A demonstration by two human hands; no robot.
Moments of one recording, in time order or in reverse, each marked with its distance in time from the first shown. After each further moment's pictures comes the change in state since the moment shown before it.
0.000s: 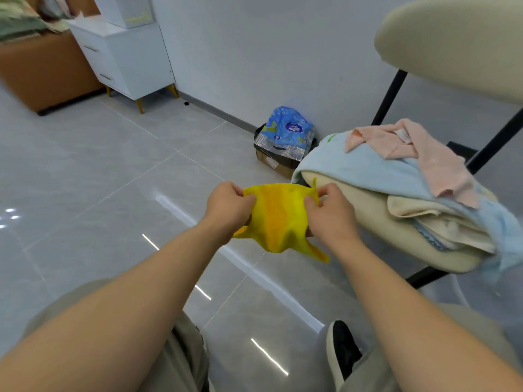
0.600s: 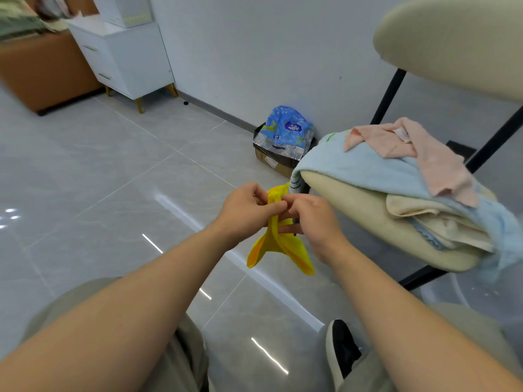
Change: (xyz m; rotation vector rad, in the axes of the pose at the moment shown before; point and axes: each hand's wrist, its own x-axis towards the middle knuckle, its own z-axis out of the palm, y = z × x) left_hand -0.020 0.008 0.016 -0.019 -0.246 0.148; right_hand -0.016 -0.015 0.011 0.520 -0.345 0.073
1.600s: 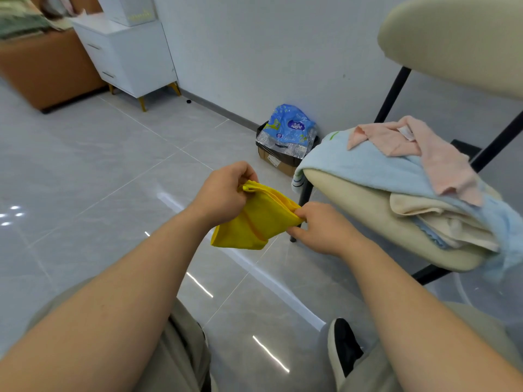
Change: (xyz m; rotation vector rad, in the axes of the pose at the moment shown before) left_hand 0.013 0.009 -0.049 0.536 0.071 0.295; right_hand 0.019 0.020 -0.034 -1.209 -0.231 -0.268
